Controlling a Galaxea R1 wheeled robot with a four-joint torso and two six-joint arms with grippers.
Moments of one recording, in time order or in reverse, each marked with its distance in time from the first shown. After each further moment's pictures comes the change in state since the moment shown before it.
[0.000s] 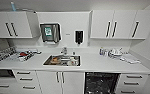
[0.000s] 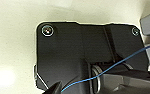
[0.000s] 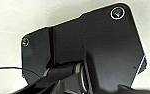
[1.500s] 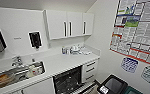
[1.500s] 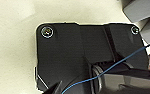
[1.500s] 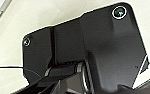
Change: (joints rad) left arm -0.001 -0.004 0.001 0.026 -0.003 0.004; right arm 0.002 0.006 -0.002 0.000 -0.002 0.000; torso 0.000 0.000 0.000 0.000
